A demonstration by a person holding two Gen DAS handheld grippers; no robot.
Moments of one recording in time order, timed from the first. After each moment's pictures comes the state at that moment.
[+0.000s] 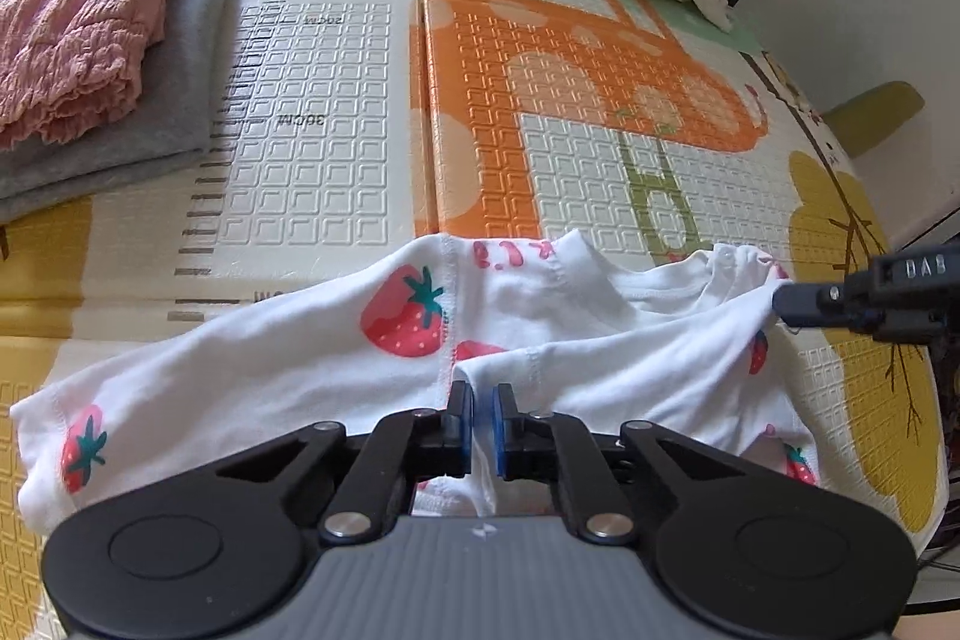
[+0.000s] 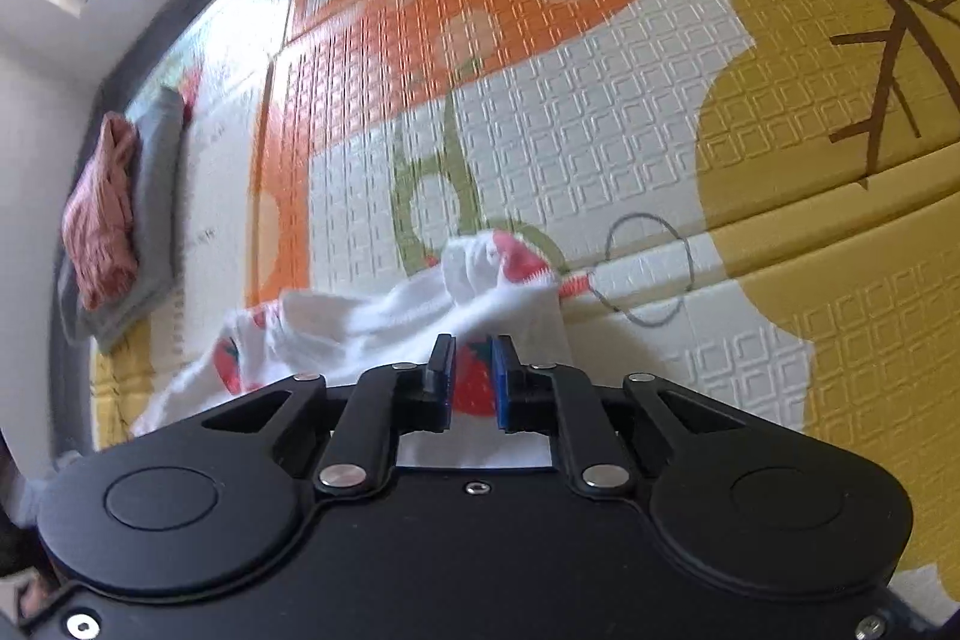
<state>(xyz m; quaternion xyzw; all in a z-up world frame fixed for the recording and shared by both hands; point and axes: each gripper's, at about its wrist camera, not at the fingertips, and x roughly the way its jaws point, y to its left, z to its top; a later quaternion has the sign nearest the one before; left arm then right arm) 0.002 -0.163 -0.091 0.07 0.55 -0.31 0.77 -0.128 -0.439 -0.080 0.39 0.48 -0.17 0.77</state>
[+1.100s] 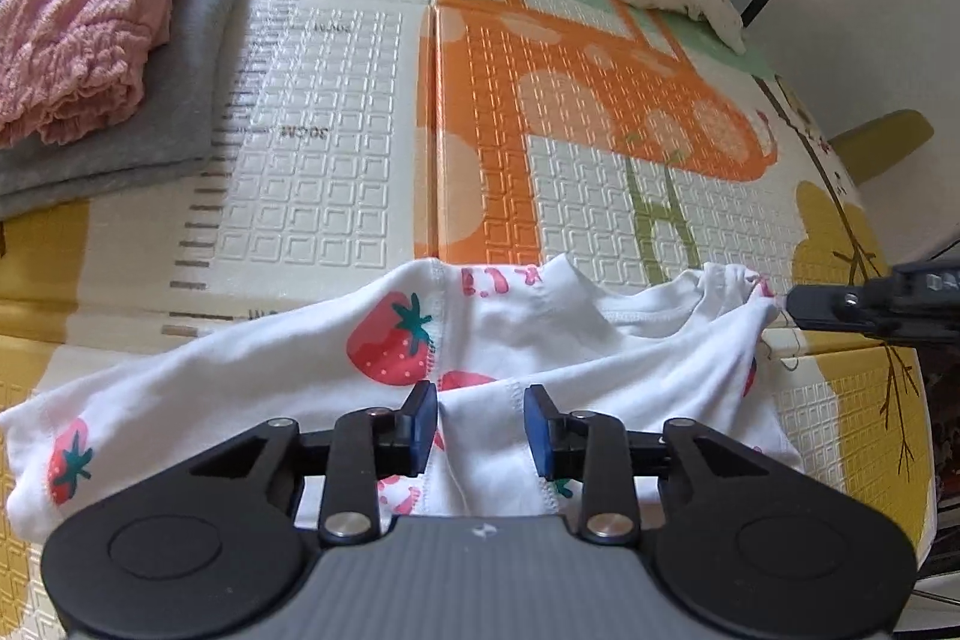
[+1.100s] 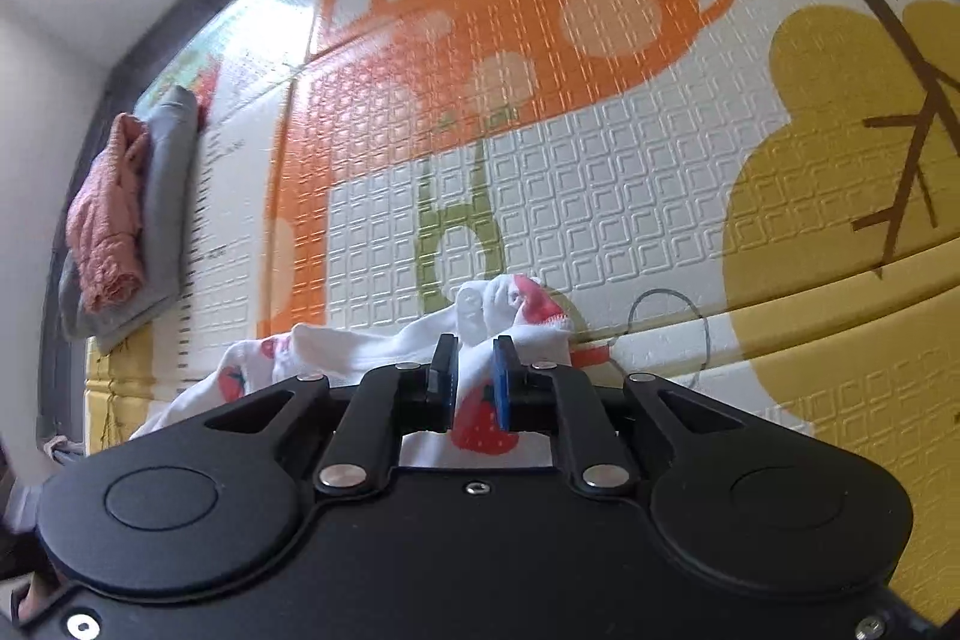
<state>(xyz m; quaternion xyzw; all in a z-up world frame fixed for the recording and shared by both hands) 0.010 -0.171 -0.088 0.04 0.55 -0.31 0.77 -0.110 -0.439 -0.060 0.35 0.49 -0.15 0.79</state>
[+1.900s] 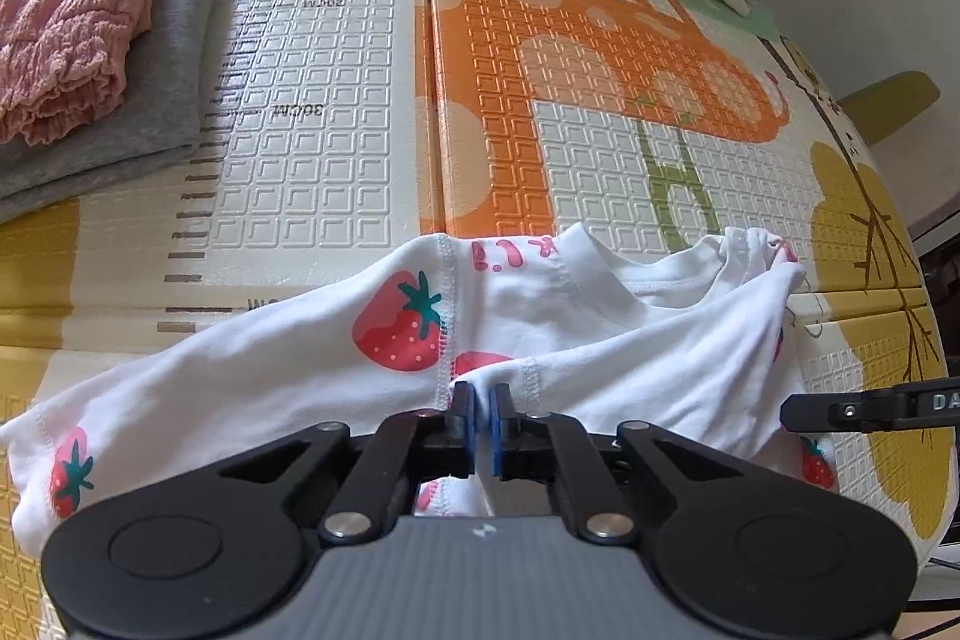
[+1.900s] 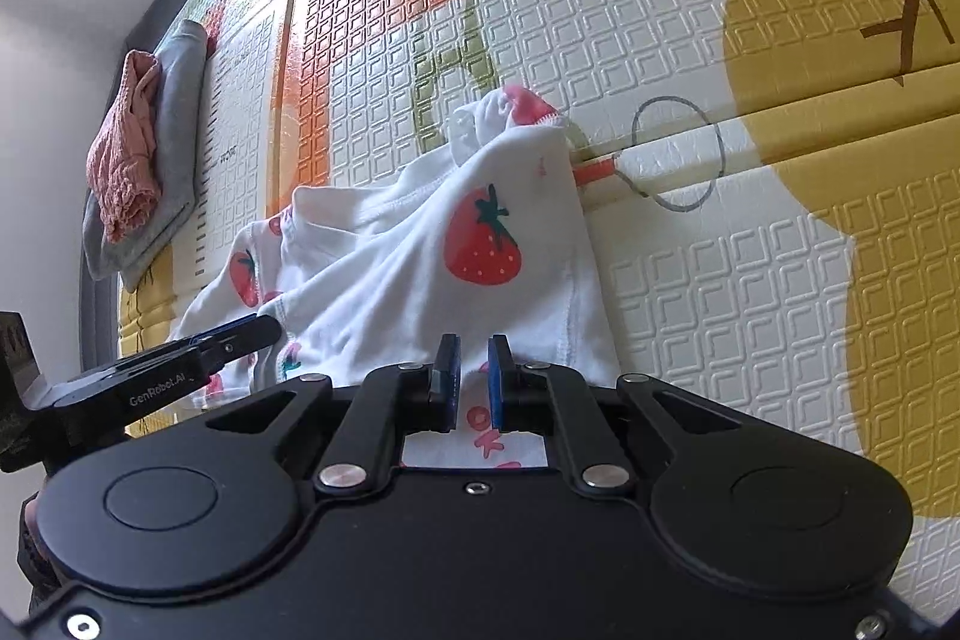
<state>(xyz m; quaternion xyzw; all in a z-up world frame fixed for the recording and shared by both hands) 0.012 -0.174 -0.098 0.08 0.56 -0.31 0.76 -0.148 -0.412 -0.097 0.40 0.53 -0.12 0.74</state>
